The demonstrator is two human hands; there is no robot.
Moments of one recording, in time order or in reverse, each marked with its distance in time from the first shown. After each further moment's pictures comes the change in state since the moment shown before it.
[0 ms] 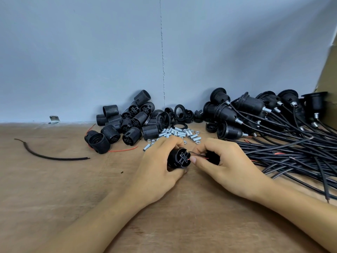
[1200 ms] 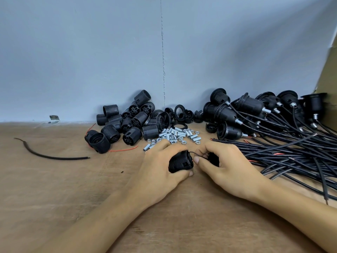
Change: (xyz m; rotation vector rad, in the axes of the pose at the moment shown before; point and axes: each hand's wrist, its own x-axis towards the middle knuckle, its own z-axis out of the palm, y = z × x) left_hand -0.001 -0.002 0.004 0.052 0.003 0.029; right_hand -0.002 -0.003 0.000 -0.073 -0.031 0.110
